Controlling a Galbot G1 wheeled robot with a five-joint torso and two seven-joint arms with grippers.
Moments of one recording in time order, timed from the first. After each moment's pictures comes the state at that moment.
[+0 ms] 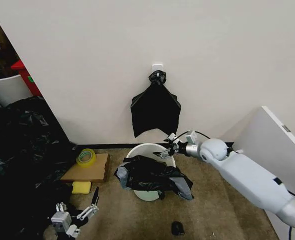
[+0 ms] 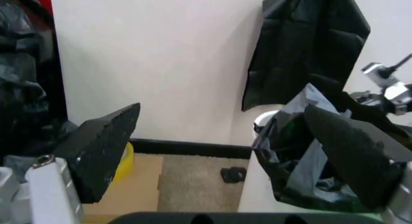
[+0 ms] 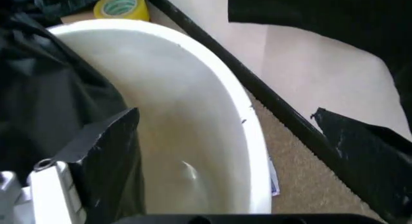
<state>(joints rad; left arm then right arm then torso) 2.05 -1.13 -0.50 -2.13 -0.40 -0.57 -0.09 -0.45 0.95 -0.33 1.37 0.57 -0.37 -0.50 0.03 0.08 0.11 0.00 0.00</state>
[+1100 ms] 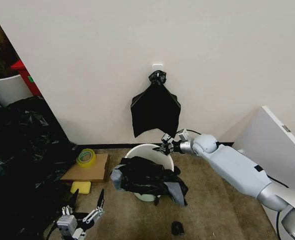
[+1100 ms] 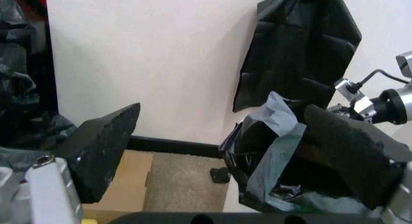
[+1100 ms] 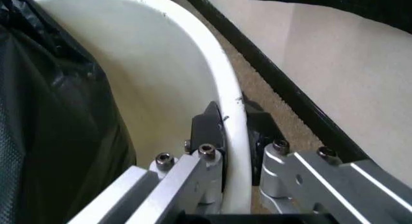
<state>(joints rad) 2.05 -1.16 -0.46 -2.15 -0.39 -0.57 -0.09 -0.37 1.02 -0.39 1.22 0.54 -0.35 -0.62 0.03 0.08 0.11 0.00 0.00</state>
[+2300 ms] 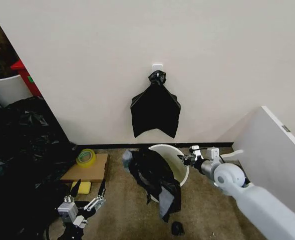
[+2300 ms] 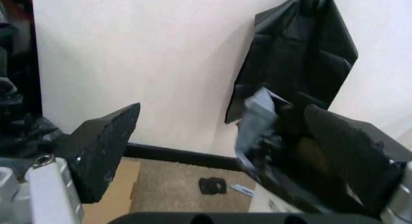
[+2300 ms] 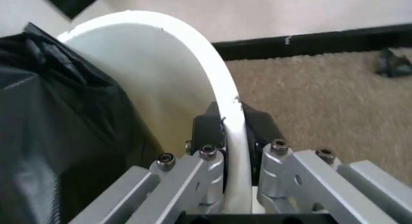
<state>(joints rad) 2.00 -1.10 -0.45 -2.22 -0.48 -0.48 -0.14 -0.96 0.94 0.06 1.78 1.08 -0.49 0.34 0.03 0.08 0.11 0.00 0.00</state>
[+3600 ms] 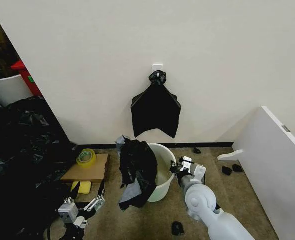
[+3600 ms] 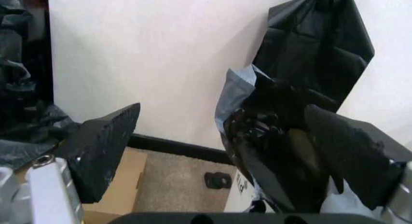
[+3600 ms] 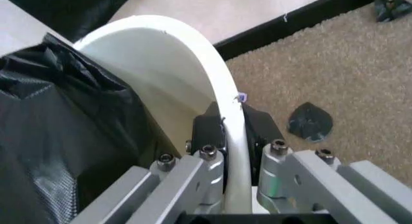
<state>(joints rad) 1.99 -1.11 -0.43 -2.20 -0.48 -0.48 -0.17 -1.14 1.19 0.04 1.87 0.97 -0.28 0.60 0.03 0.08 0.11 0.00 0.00</state>
